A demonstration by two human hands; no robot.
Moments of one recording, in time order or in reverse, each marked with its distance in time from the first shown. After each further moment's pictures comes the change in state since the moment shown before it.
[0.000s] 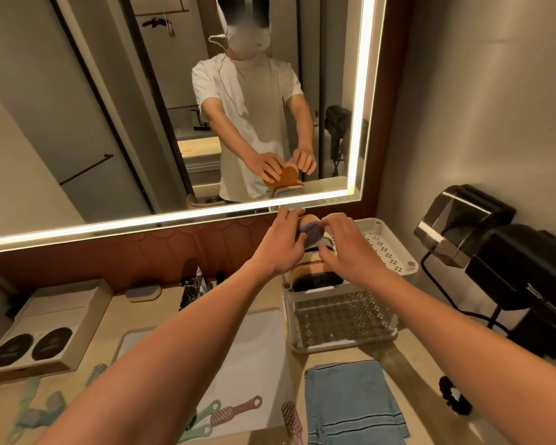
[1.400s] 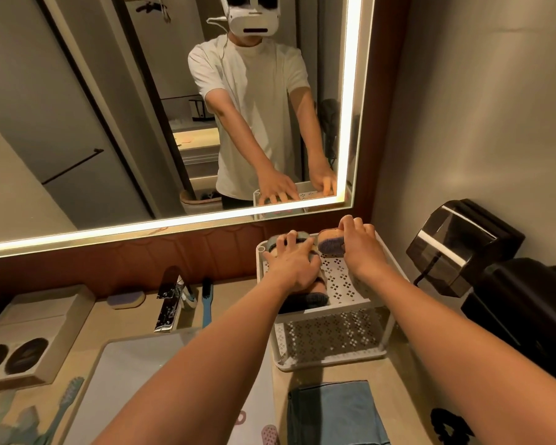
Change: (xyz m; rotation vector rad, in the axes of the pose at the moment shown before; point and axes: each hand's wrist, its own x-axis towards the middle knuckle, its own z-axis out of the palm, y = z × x) left_hand 0.052 0.012 0.076 0.273 -0.364 -0.351; right_hand 0.043 0.094 0.016 -0.235 -0.104 0.406
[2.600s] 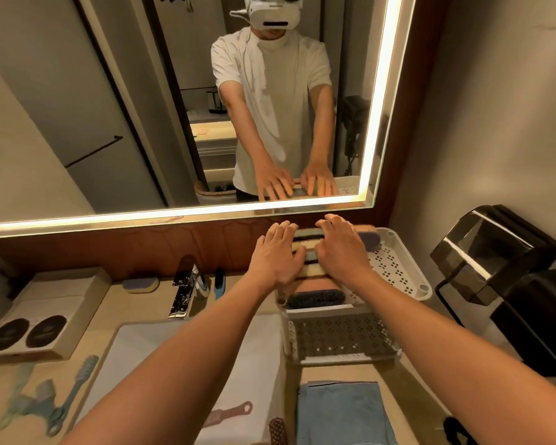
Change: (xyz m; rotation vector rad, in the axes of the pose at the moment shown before) left_hand -0.022 -0.063 -0.017 -0.121 0.235 0.069; right_hand -0.012 -0.068 0.009 0.064 -0.013 -0.223
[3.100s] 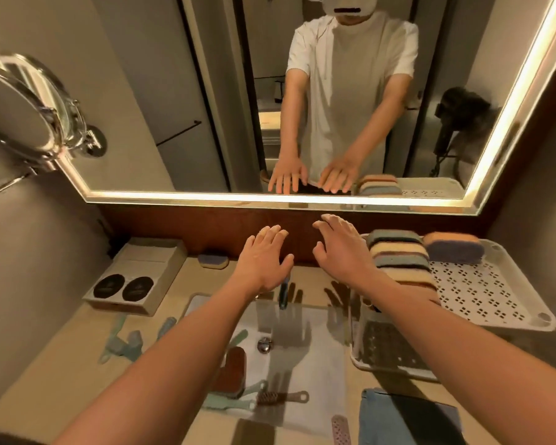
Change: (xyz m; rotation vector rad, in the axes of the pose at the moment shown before) left_hand -0.080 -0.159 -0.064 0.202 0.027 -0.168; right_hand 0.019 -0.150 0.052 0.058 -0.095 -0.193
